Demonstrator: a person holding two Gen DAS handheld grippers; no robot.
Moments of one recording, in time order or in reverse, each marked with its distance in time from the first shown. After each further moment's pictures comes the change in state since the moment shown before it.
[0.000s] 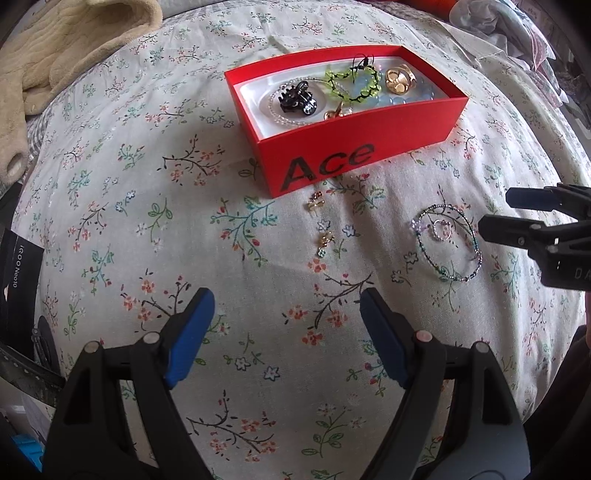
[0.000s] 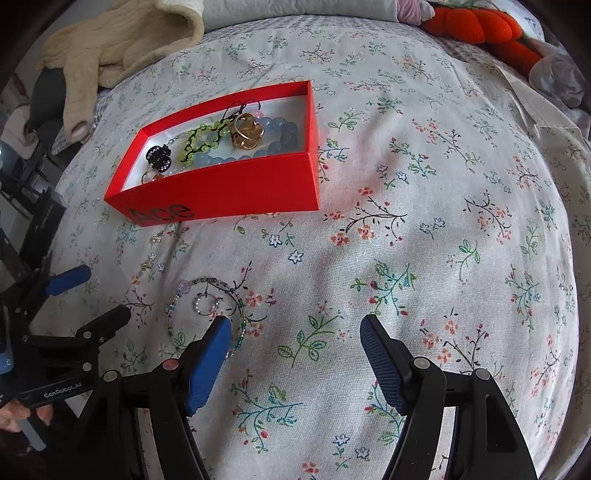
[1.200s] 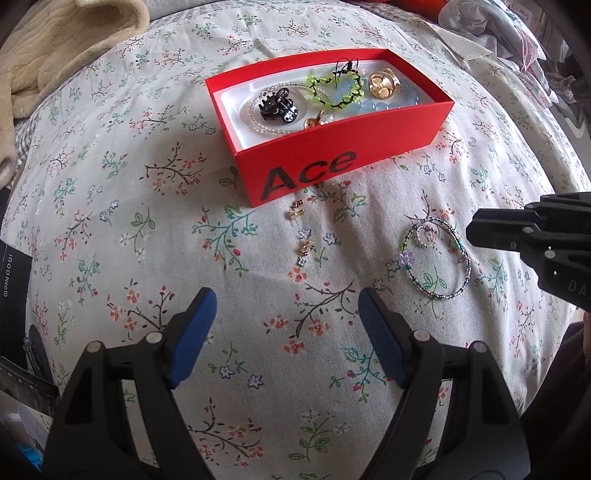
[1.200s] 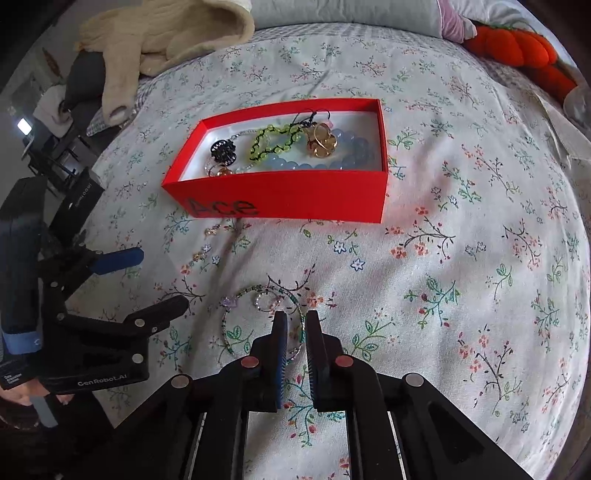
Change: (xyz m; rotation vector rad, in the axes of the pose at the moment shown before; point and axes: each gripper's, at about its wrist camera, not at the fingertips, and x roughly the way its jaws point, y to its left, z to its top) left arm 0.000 -0.006 0.005 0.010 -0.002 -0.051; right arm -0.010 0.026 0.003 -0.086 -0.001 0.095
